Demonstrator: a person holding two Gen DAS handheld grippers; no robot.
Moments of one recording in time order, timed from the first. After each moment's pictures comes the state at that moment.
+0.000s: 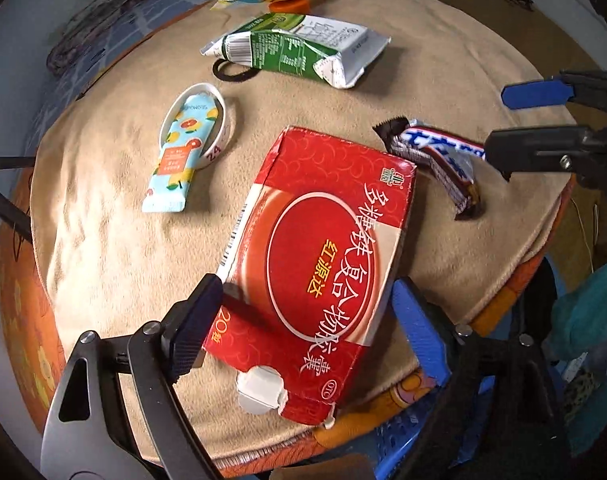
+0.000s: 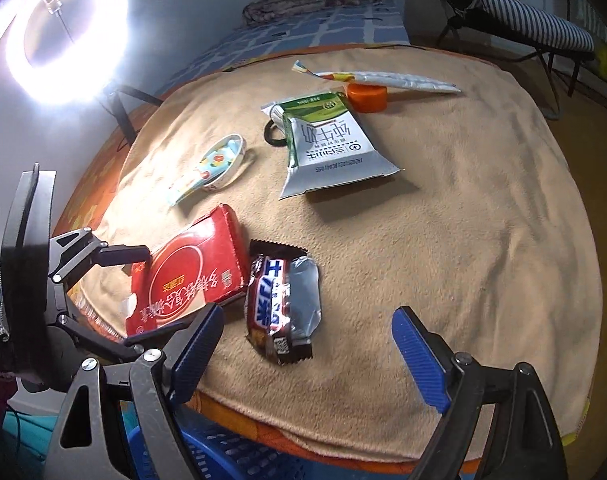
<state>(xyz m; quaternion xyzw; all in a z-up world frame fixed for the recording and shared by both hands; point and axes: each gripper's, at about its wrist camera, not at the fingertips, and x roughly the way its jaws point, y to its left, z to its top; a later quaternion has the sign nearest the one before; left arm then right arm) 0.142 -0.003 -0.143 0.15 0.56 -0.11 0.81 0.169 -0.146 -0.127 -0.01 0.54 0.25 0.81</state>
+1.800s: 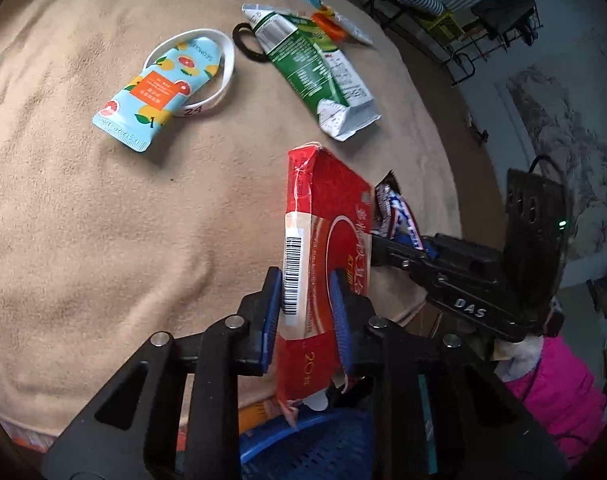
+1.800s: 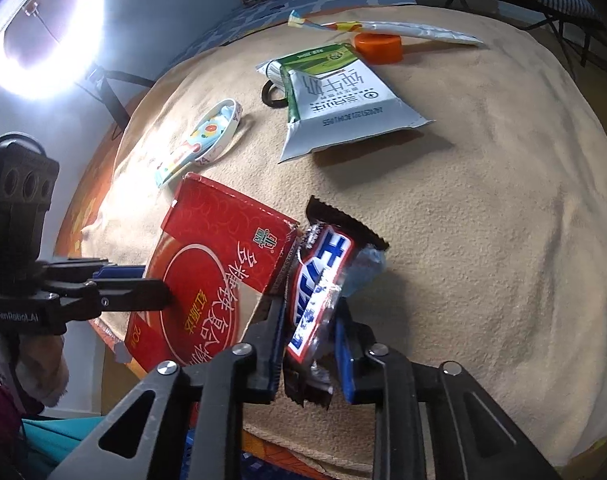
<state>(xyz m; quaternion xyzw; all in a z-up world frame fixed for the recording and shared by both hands) 0.149 0.049 -0.138 -0.22 0.58 -0.20 0.76 0.175 -0.133 -0.164 0.02 0.57 0.27 0.77</state>
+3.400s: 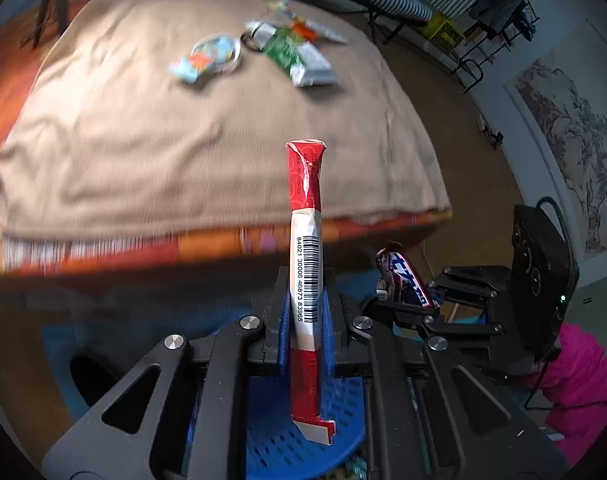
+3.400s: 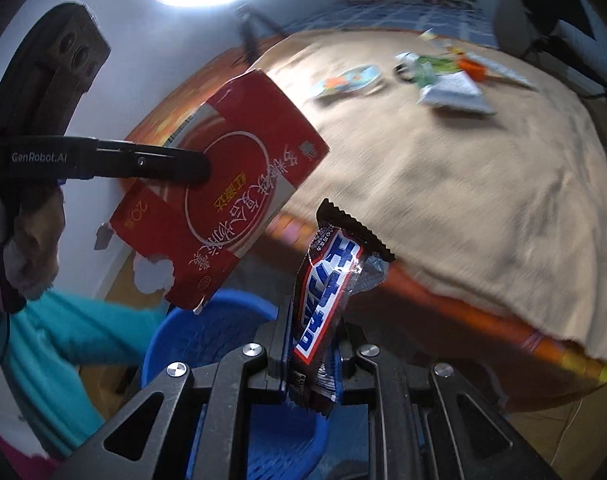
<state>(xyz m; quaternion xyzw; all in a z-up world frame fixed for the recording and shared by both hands) -0.007 0.035 -0.079 -0.17 0.56 -0.15 0.80 0.001 -0.140 -0.127 -0.09 0.53 0.39 0.75</state>
